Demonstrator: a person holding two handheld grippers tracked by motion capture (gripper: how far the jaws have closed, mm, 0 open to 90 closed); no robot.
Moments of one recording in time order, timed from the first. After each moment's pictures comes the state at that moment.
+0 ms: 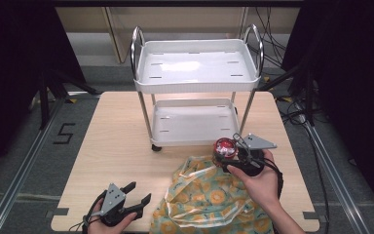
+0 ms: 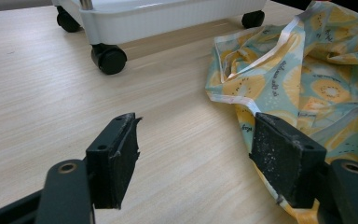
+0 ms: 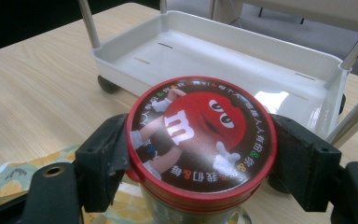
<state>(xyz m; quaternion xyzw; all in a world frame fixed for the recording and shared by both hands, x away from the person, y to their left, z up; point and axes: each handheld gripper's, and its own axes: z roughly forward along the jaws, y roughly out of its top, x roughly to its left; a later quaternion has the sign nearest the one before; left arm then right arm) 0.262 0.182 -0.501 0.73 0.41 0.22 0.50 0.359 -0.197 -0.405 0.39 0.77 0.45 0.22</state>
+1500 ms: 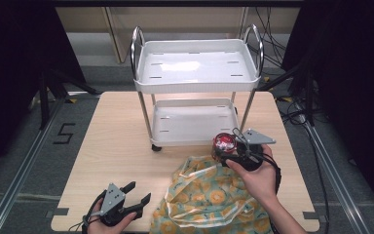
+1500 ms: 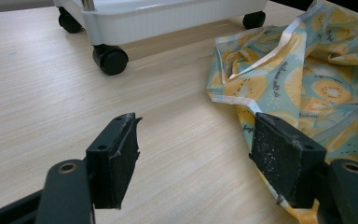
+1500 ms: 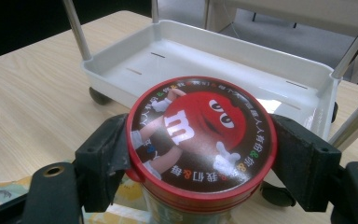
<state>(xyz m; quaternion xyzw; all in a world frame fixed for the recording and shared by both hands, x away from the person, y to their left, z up) 0.263 0.183 -0.501 0.73 0.40 0.23 0.50 0.371 -0.195 -0.401 0.39 0.76 0.45 0.24</state>
